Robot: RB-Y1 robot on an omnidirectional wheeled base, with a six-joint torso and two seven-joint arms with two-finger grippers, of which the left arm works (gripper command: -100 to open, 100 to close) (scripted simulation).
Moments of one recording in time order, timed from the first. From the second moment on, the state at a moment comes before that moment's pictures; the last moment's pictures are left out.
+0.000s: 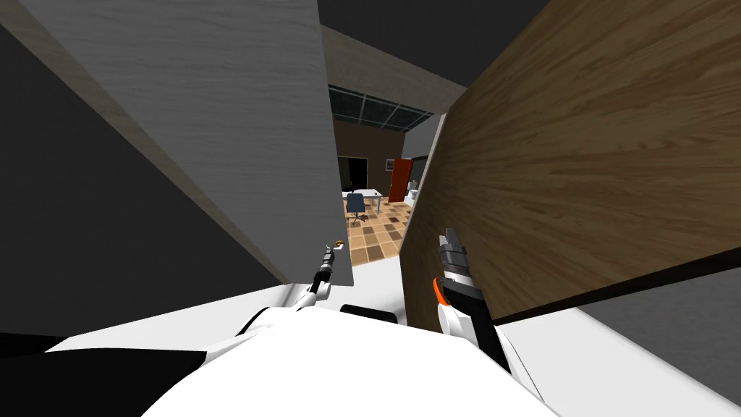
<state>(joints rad) -0.25 0.15 0.19 -0.41 0.11 -0.90 0.03</state>
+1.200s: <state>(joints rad) -0.18 0.25 0.21 -0.45 -0.03 -0.90 0.22</state>
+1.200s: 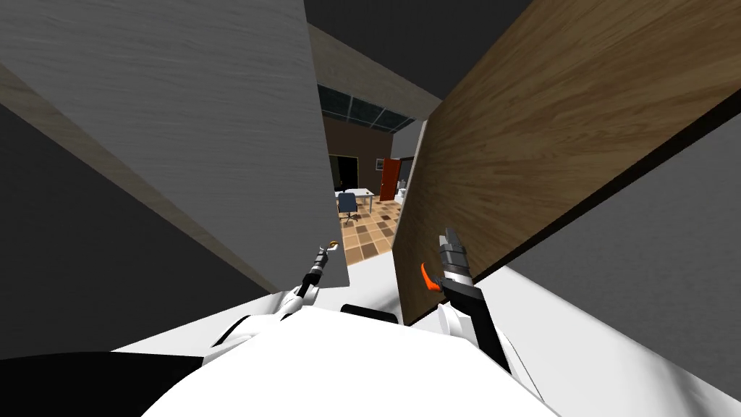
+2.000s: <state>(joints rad) -0.11 0.33 0.18 -0.44 -0.06 -0.98 0.33</state>
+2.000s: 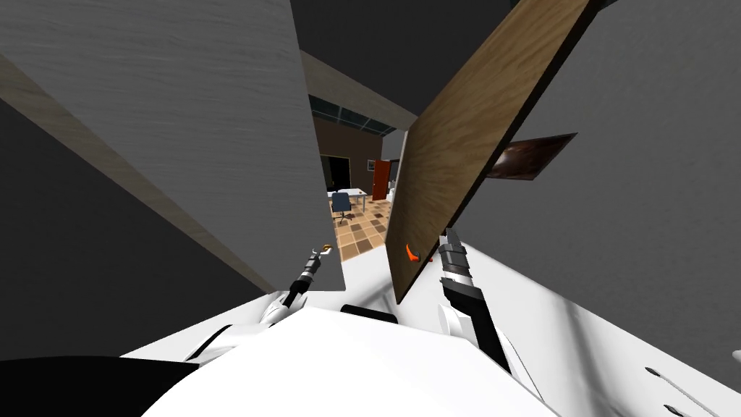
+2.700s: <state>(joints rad) -0.06 0.38 0.14 -0.46 -0.10 -1.04 0.41</state>
